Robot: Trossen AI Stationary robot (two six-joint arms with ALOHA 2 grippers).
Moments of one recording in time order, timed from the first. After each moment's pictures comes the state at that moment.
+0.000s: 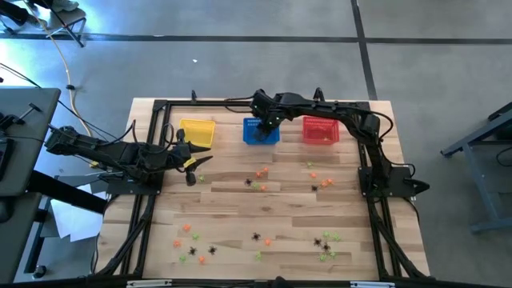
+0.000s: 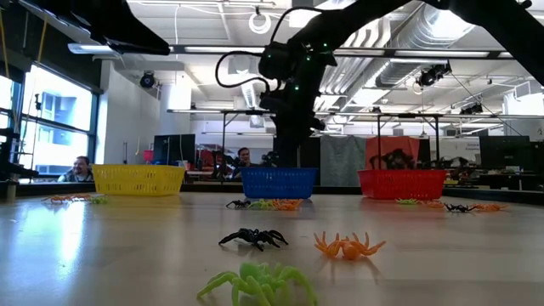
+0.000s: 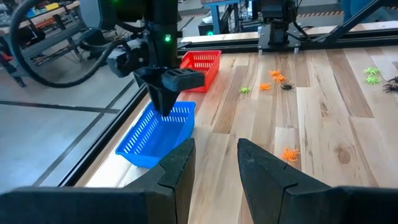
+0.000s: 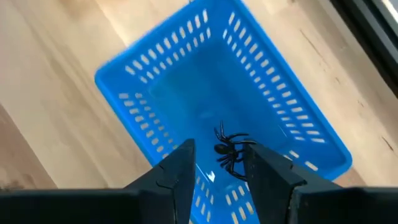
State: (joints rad) left arm -0.22 0.66 0.52 -0.21 -0.57 0.00; right arm -0.40 2.10 1.77 -0.87 0.02 0.18
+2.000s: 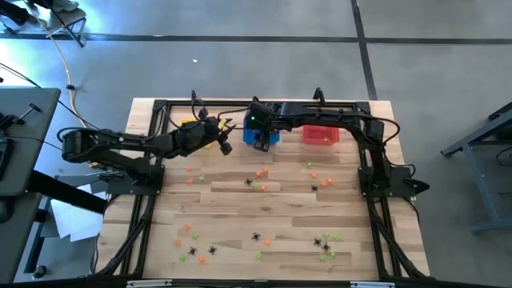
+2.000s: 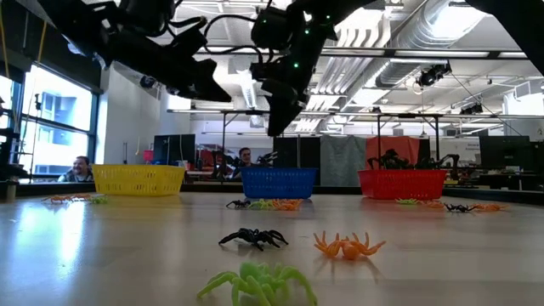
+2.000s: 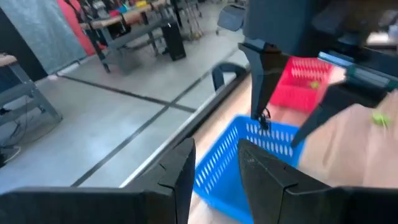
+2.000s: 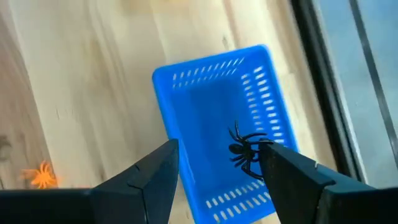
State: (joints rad) left arm 0.27 1.25 0.52 0.50 -0.42 0.14; right arm -0.28 2.03 1.77 -0.83 0.19 -0.10
